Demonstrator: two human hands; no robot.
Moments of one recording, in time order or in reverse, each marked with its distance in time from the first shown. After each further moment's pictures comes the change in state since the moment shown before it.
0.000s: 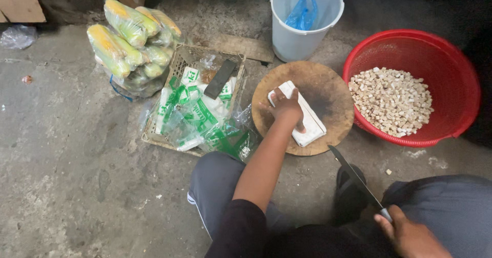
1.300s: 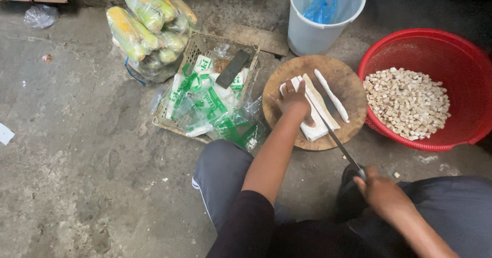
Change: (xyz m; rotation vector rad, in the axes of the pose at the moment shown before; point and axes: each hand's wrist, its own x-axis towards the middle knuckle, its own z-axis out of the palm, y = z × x) left_hand 0.002 -0.010 0.008 -0.047 0.067 -0.023; right_hand 0.059 -0.073 -0.023 -0.059 0.199 -0.243
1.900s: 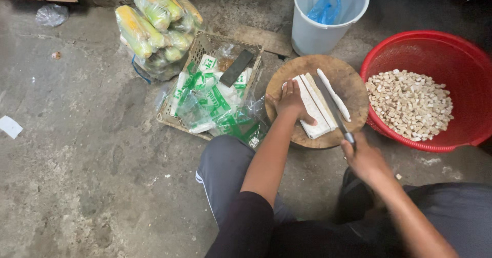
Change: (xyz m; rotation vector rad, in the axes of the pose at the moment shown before) left_hand 0.012 -0.024 0.019 -0.072 0.113 0.088; right_hand 0.032 -0.071 -0.057 0.297 0.088 0.028
